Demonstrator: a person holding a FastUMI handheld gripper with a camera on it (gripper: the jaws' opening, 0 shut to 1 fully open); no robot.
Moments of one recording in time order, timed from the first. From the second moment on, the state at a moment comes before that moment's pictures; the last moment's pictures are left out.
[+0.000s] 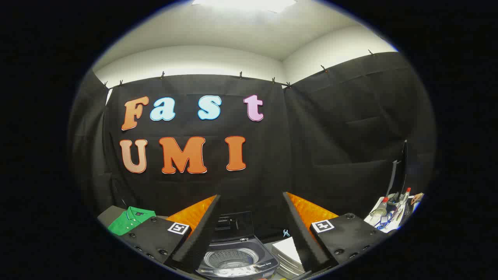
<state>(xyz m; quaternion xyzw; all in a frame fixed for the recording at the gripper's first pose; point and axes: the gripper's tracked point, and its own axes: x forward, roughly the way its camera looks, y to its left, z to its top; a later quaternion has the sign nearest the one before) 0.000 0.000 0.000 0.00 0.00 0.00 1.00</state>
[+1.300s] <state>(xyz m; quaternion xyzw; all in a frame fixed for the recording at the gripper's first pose) 0.003 0.007 -0.006 0.00 0.01 0.00 1.00</state>
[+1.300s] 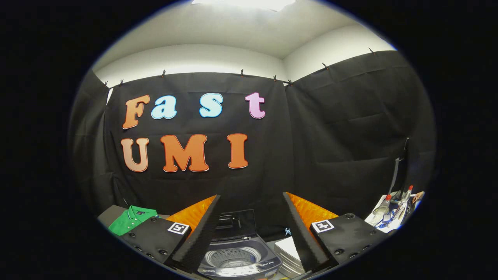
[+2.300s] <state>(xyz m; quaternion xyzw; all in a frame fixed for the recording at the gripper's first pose) 0.009 0.087 0.007 0.05 0.00 0.06 1.00</state>
